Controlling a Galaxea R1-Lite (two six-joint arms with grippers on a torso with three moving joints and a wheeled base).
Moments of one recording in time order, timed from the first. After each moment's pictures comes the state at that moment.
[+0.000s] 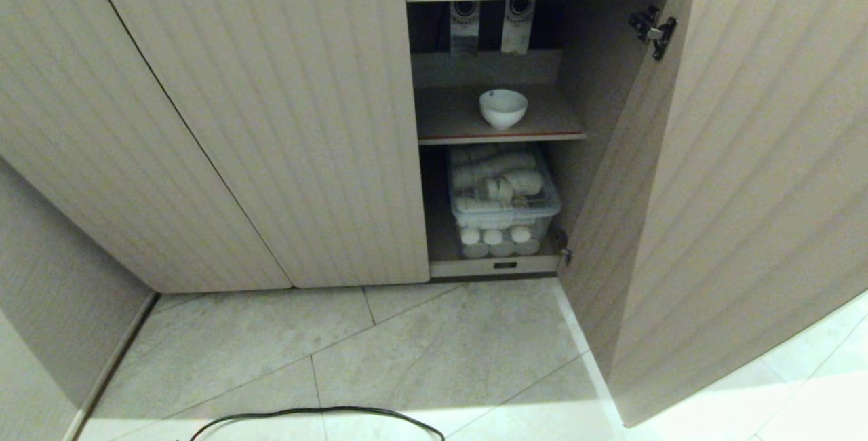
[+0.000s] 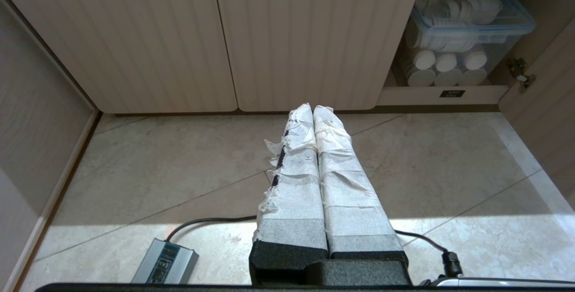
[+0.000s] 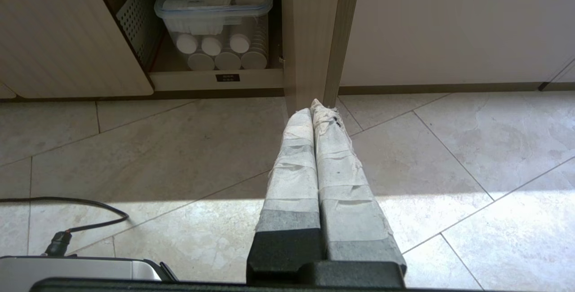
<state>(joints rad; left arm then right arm) 0.00 0.00 0.00 -0.01 0.00 -0.03 0.00 0.00 0.00 0.00 -0.01 -0.01</state>
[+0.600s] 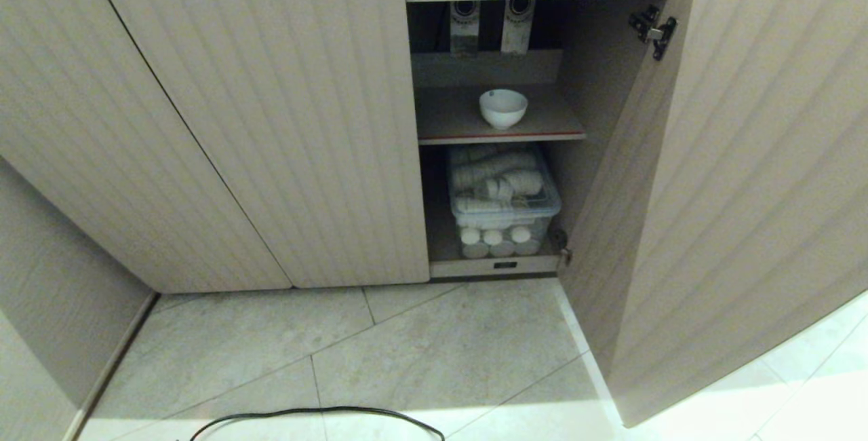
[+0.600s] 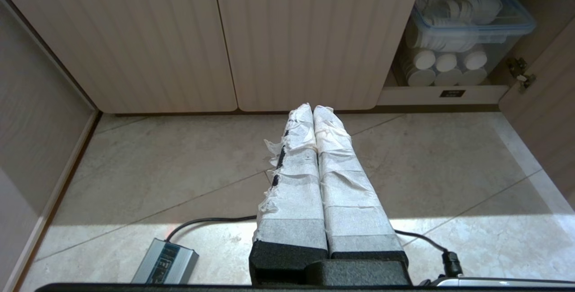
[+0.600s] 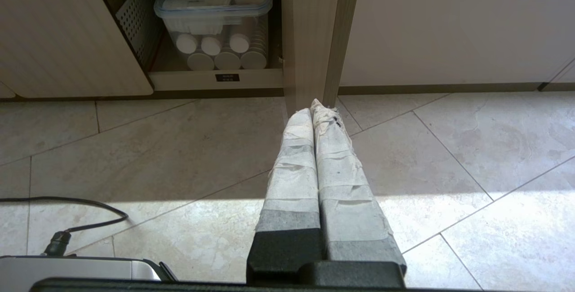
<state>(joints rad) 0.00 0.00 0.00 0.00 0.00 -0.03 0.00 0.00 0.00 0.00 -0.01 -0.01</state>
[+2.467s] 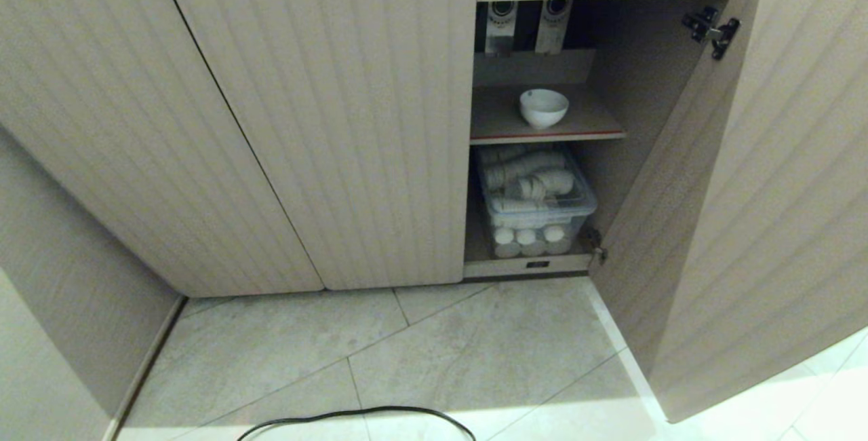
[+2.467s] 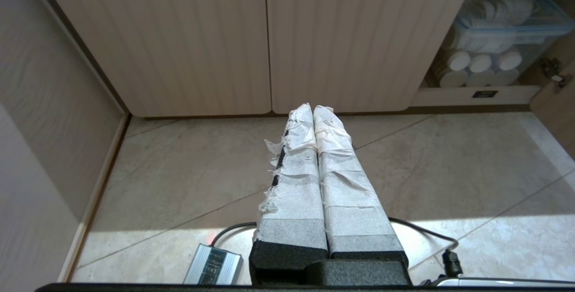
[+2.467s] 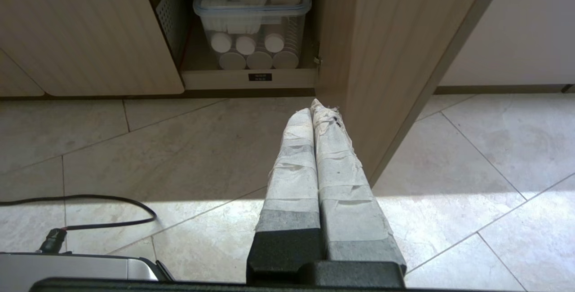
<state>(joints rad) 0.00 0.00 0.00 0.00 0.00 -0.03 0.00 0.00 0.00 0.00 -0.01 -0.03</state>
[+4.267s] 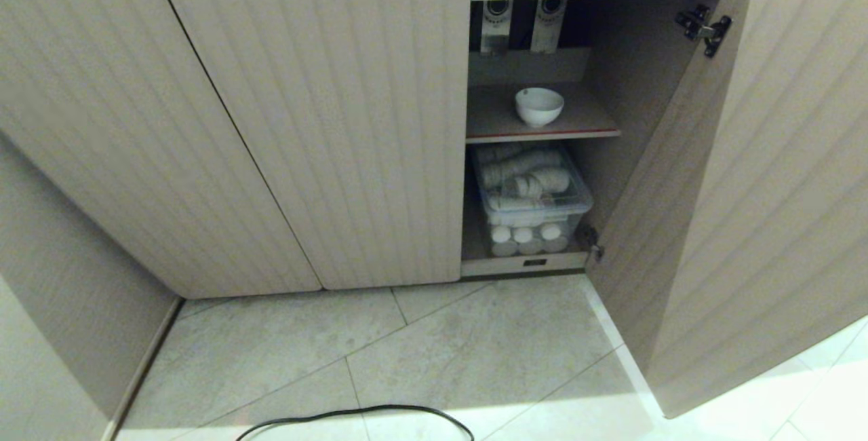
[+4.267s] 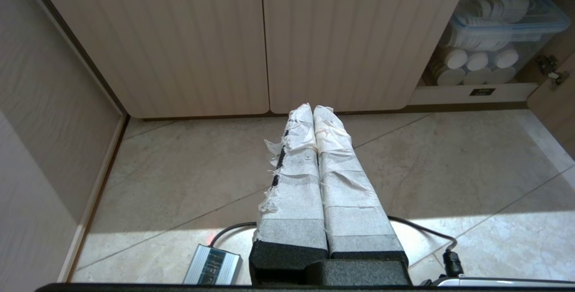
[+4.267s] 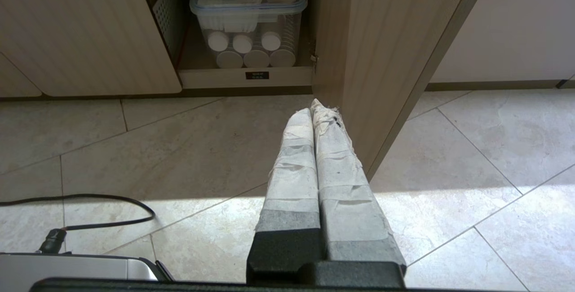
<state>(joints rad) 0.00 0.00 0.00 0.00 0.01 -0.03 0.00 0.00 0.00 0.00 -0.01 -0.03</state>
